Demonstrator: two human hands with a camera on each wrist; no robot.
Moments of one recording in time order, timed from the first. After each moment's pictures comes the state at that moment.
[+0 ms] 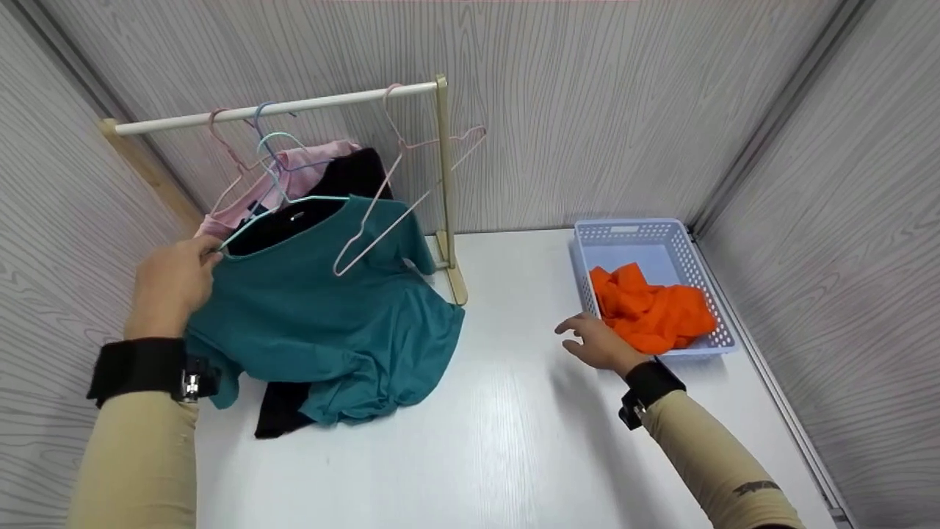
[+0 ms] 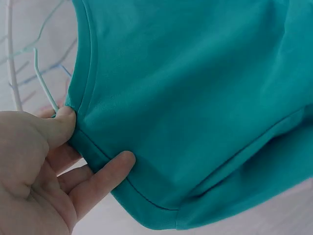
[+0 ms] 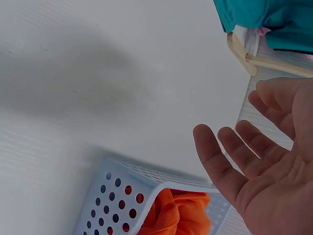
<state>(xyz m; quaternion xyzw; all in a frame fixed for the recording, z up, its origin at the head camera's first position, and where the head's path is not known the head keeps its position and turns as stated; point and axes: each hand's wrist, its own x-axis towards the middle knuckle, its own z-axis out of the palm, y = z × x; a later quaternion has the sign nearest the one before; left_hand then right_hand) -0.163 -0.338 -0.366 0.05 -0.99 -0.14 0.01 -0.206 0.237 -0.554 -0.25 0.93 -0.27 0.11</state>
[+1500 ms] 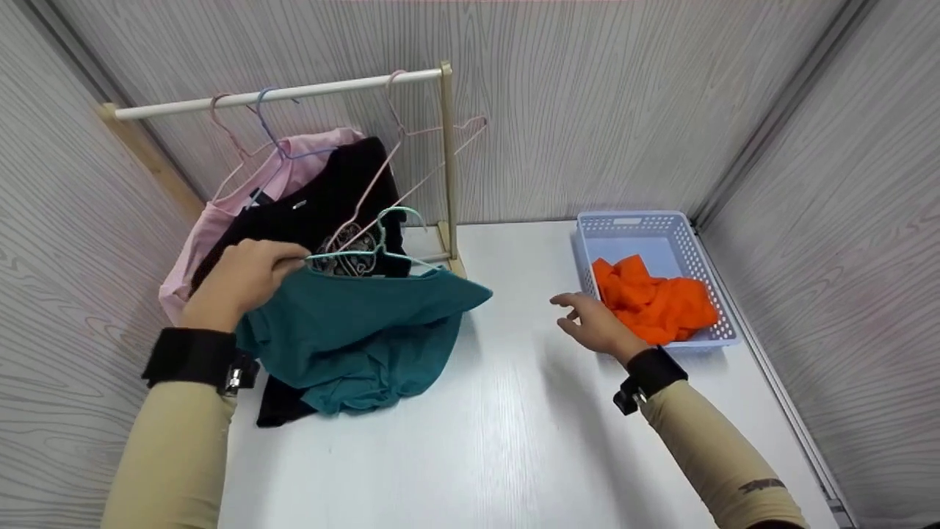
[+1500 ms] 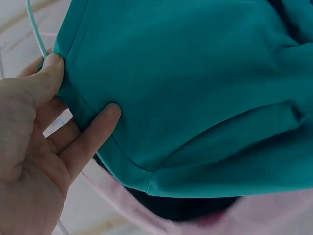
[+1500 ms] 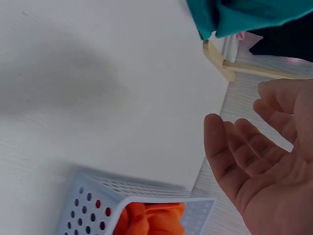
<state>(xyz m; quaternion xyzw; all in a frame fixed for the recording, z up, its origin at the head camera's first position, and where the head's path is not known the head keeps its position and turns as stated) -0.171 -0.288 -0.386 -0.13 -0.98 -0.17 0.02 -0.207 0.223 -0.528 -0.24 0.92 -0.31 0.09</state>
